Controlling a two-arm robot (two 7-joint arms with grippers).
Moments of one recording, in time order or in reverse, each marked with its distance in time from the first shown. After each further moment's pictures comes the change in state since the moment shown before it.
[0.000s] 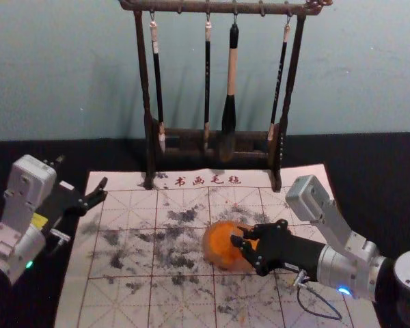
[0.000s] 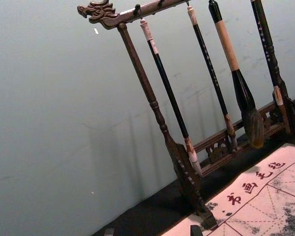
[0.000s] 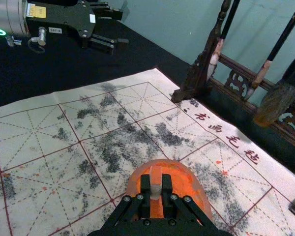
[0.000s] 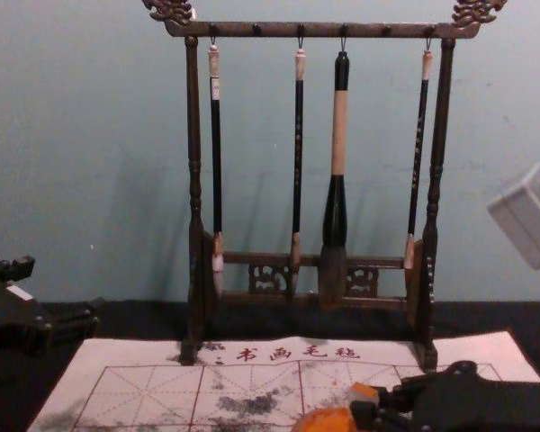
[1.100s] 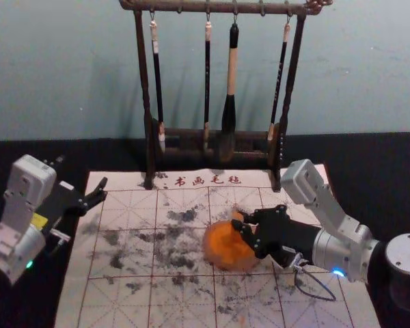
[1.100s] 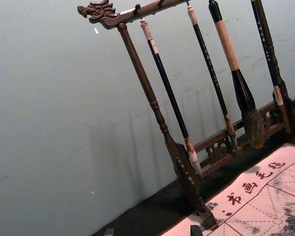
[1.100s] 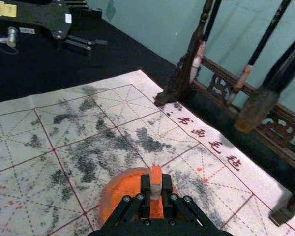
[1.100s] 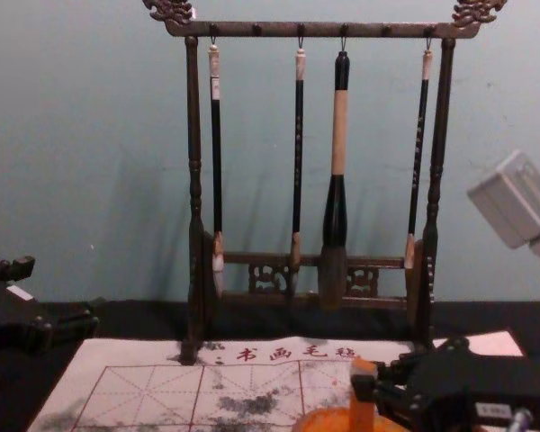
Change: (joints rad) left arm 0.000 0.000 0.000 0.000 0.000 0.000 0.000; right arm 0.071 -0.034 -0.008 0.078 -0.018 0.000 -0.014
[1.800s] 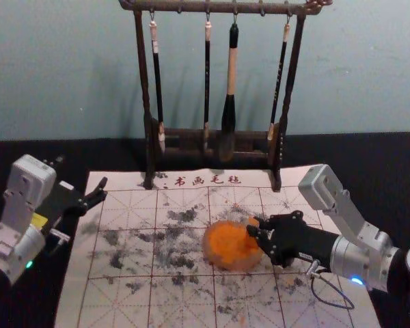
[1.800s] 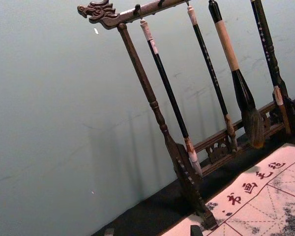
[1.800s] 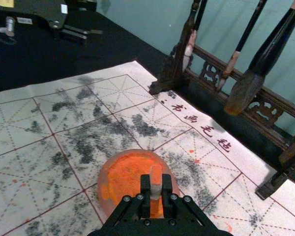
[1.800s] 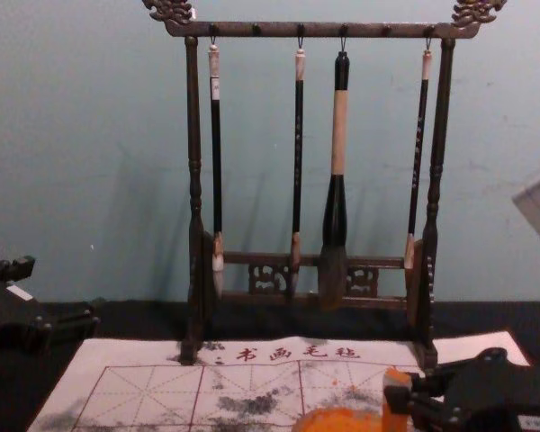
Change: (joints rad) left arm 0.000 0.000 0.000 0.000 0.000 0.000 0.000; right arm -0.055 0.051 0.035 -0.058 0.016 0.016 0.001
